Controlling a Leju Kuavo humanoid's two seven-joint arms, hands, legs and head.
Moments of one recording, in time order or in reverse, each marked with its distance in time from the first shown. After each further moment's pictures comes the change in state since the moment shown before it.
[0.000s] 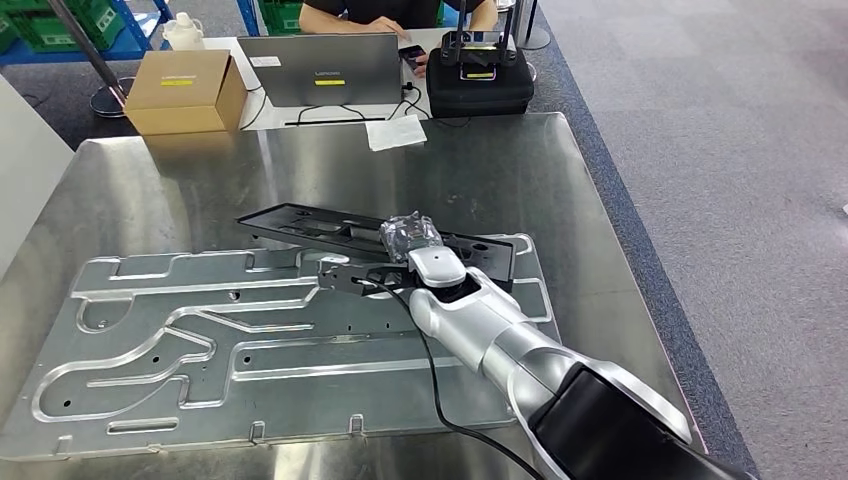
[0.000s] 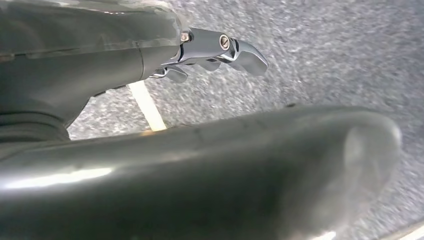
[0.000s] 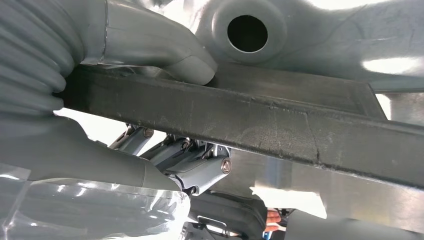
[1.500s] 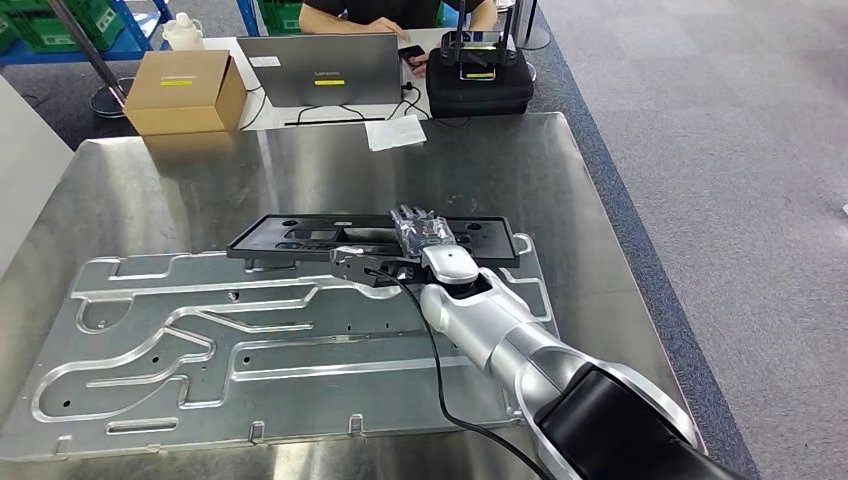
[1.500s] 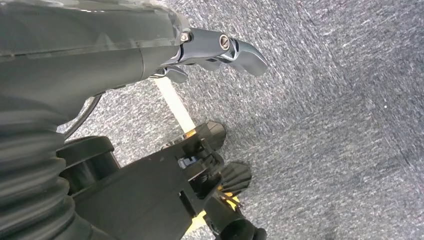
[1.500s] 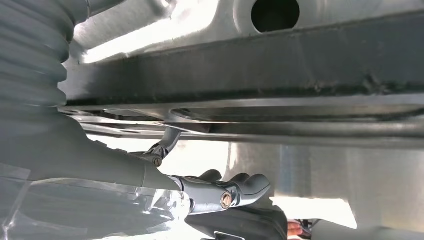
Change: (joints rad) left arm 0.001 -0.013 -0.071 0.000 -0.018 0.005 0.143; right arm 0.015 -0.015 -0.106 0.000 0.033 -0.011 -0.006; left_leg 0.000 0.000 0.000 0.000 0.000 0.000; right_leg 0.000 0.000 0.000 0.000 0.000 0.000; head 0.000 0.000
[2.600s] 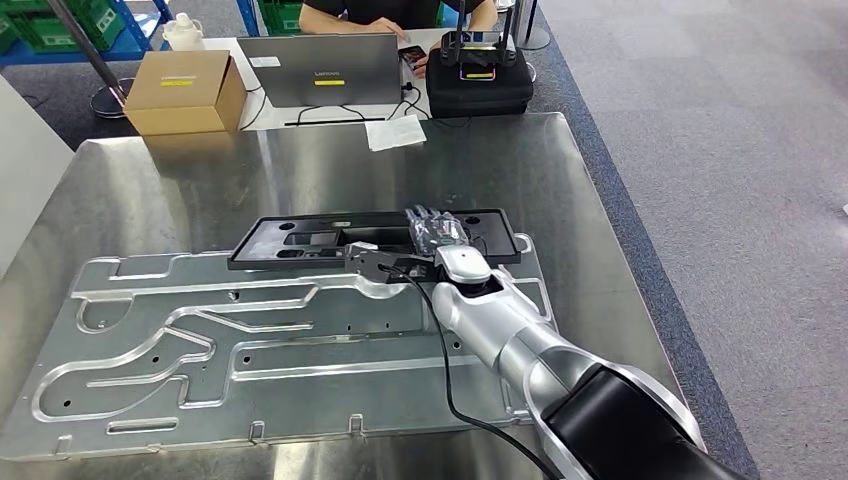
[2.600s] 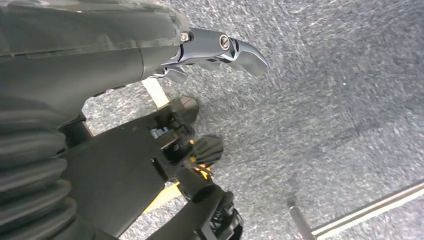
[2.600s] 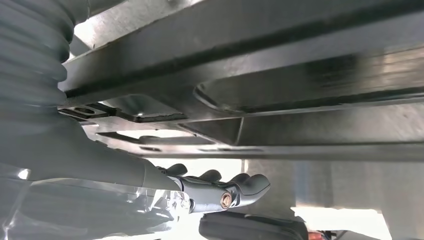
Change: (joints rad) left arm -0.007 -0.018 -0.007 0.000 0.096 -0.100 -0.083; right arm 0.015 -0.024 -0.068 0.009 0.034 -0.006 0.002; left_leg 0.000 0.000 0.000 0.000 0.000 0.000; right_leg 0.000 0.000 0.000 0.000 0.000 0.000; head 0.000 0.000
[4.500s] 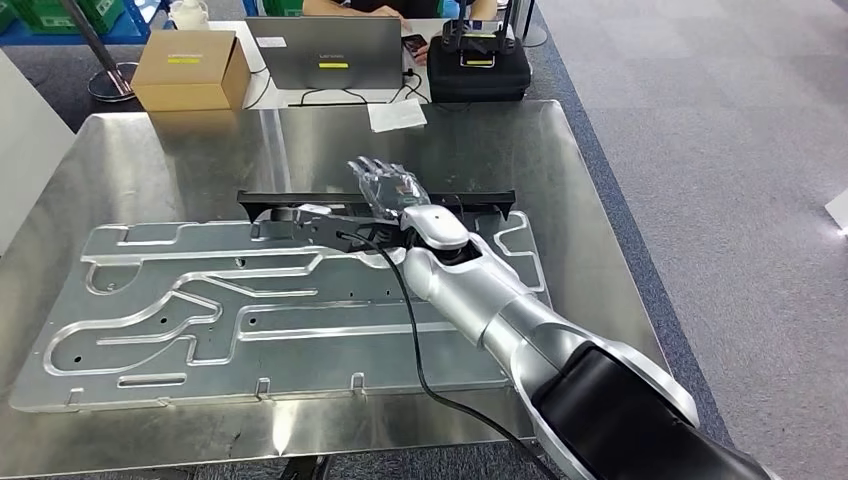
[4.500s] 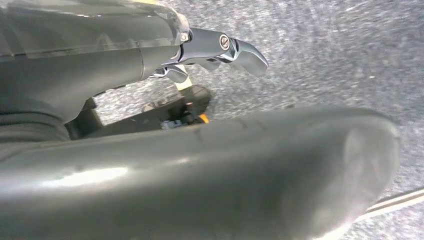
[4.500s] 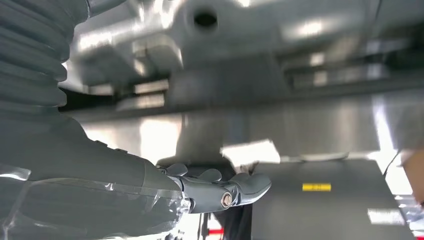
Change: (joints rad) left arm 0.026 -0.004 -0.011 0.000 0.091 -0.017 0.009; right arm -0.092 0.038 0.102 -0.115 -0.165 -0.014 -0.120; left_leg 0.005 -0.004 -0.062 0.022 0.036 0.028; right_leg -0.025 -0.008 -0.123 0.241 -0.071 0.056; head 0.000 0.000
